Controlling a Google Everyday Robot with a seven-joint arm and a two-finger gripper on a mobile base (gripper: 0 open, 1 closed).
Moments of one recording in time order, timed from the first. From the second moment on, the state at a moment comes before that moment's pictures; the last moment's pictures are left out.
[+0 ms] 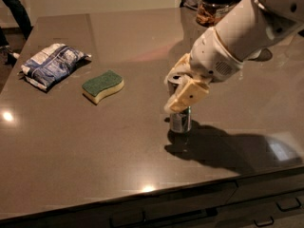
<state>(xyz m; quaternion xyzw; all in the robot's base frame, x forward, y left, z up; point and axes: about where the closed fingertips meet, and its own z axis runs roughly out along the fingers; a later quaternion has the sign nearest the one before) 0.475 -0.068 0.925 -0.65 0.69 0.18 0.26</state>
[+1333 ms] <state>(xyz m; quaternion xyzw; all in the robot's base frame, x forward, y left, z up) 0.506 -0.026 0.963 -0.66 0.62 0.21 0.36</state>
